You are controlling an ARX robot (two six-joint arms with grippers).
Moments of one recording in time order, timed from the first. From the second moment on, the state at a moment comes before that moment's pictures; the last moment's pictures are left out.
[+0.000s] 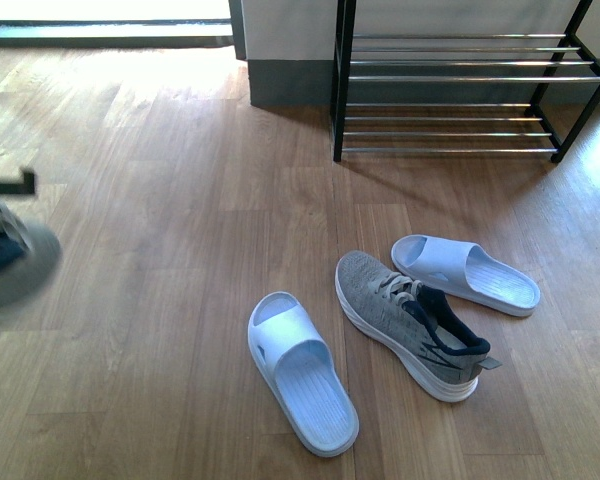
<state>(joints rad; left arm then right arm) -0.11 1.61 0.66 0.20 -0.27 -0.08 0.00 0.00 0.02 0.00 0.00 0.00</state>
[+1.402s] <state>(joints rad) -0.32 0.39 0.31 -0.23 -0.75 -0.03 0.03 0.03 0.02 -0.04 0.05 0.03</state>
